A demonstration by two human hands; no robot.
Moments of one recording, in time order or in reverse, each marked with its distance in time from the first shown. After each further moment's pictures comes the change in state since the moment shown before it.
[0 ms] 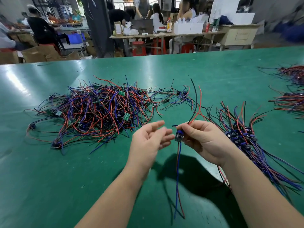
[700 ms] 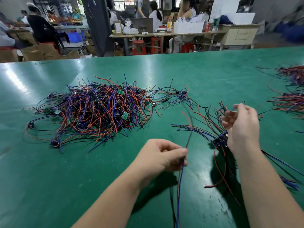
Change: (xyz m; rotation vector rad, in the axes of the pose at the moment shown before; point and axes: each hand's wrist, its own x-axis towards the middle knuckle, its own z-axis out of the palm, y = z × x) left_hand -0.016 -0.002 0.009 0.145 -0.259 -0.337; right_hand 0.013 -0.025 -0.059 0.034 0.819 -0.323
